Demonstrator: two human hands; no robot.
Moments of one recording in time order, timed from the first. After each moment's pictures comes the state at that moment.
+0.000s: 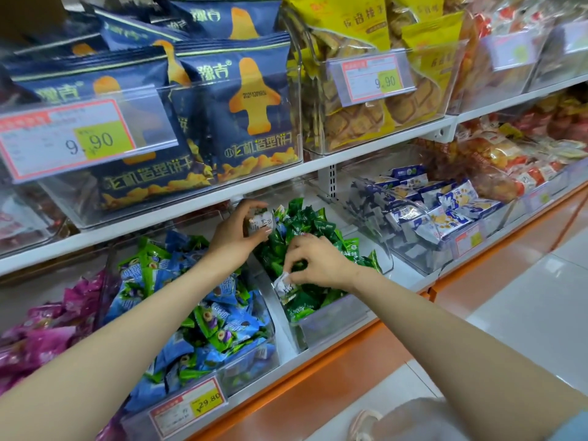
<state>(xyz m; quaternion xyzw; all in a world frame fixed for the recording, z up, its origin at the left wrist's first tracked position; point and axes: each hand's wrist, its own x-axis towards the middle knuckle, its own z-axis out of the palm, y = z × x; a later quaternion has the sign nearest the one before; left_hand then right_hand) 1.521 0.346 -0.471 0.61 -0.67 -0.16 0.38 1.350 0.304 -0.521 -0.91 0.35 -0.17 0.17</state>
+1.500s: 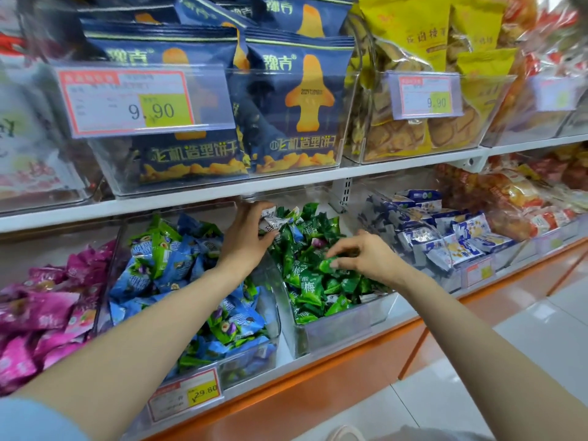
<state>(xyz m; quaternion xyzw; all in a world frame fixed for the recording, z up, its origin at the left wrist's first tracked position) 1.523 0.346 -0.490 0.68 -0.62 -0.08 0.39 1.300 0.295 -0.496 -0.84 0.44 -0.21 0.22</state>
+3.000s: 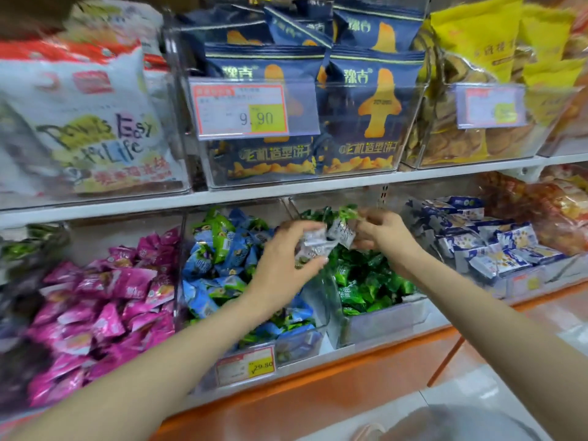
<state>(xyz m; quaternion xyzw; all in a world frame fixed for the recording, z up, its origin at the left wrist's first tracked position) 1.529 0.438 -0.478 0.57 -0.68 -0.14 0.44 1.369 0.325 -0.463 -0.62 0.41 -0.42 0.53</state>
